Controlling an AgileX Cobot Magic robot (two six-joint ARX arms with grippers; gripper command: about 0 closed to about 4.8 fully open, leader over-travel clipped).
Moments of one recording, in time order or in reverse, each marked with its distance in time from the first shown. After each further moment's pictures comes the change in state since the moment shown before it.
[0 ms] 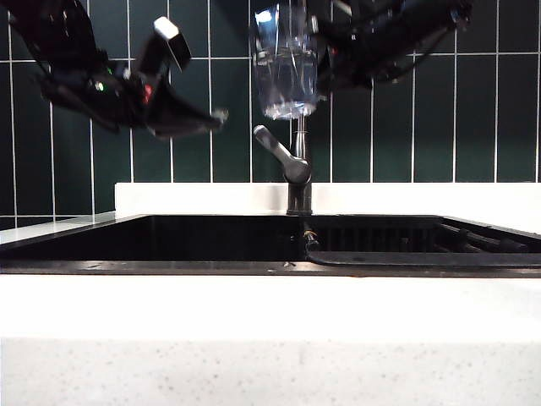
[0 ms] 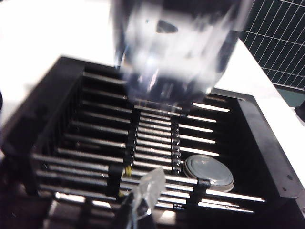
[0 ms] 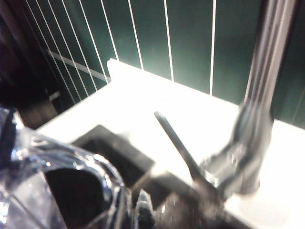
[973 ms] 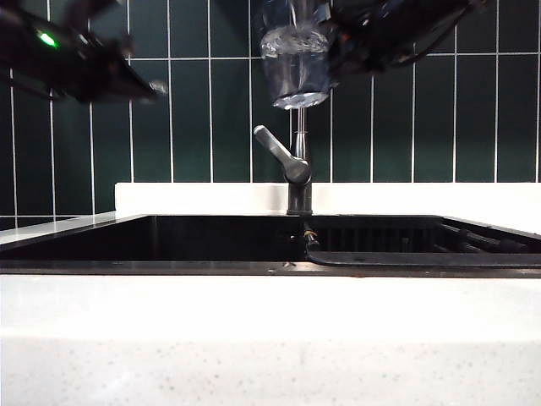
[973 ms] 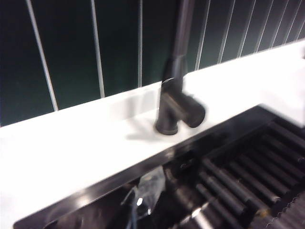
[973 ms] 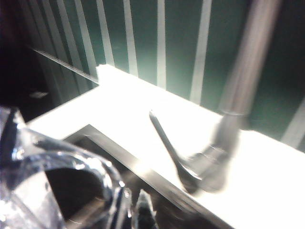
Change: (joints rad) left arm -0.018 -0.660 -0.956 1.348 -0.809 -0.964; right arm 0.000 -0.121 -0.097 0.017 0.060 -0.085
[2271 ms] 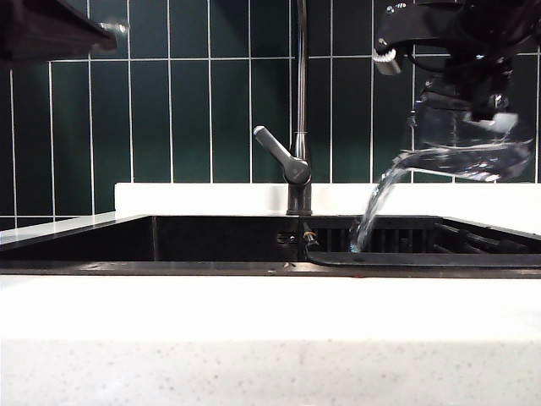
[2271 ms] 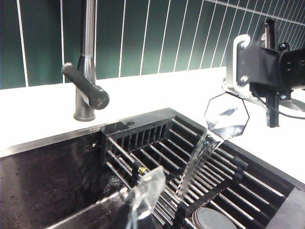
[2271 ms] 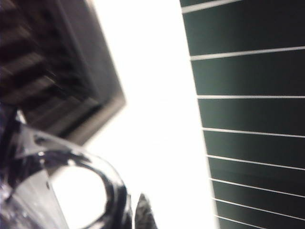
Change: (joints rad) left arm -0.188 -0.673 -0.532 0.001 -0.069 -0.171; right arm 0.077 -0.277 -0.239 -0.339 0.855 -1.032
